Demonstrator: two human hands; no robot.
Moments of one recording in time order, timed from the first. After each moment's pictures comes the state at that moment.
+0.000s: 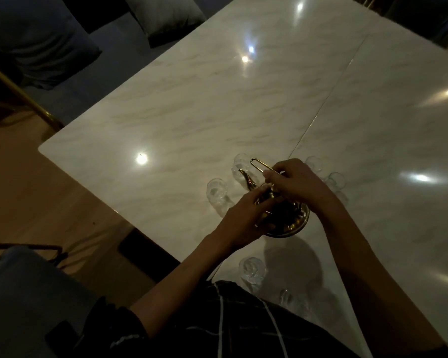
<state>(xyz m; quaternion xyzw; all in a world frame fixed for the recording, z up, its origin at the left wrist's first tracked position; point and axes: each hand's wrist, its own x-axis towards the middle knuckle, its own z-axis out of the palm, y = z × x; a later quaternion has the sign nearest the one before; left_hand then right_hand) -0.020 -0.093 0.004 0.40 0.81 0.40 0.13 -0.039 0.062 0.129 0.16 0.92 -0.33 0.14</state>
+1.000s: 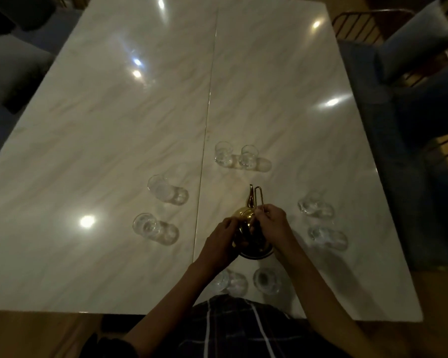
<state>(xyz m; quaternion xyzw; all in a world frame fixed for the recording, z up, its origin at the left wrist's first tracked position) 0.040 0.005 -0.053 0.49 0.77 0.29 0.30 0.134 0.127 0.043 0.53 0.62 -0.58 -0.09</state>
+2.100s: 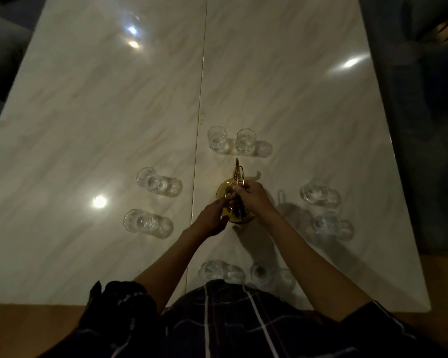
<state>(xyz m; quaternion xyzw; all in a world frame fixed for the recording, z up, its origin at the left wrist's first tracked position) -0.012 0.071 -0.089 0.44 0.78 0.17 0.41 0.077 0.202 -0.046 0.49 0.65 -0.58 0.00</state>
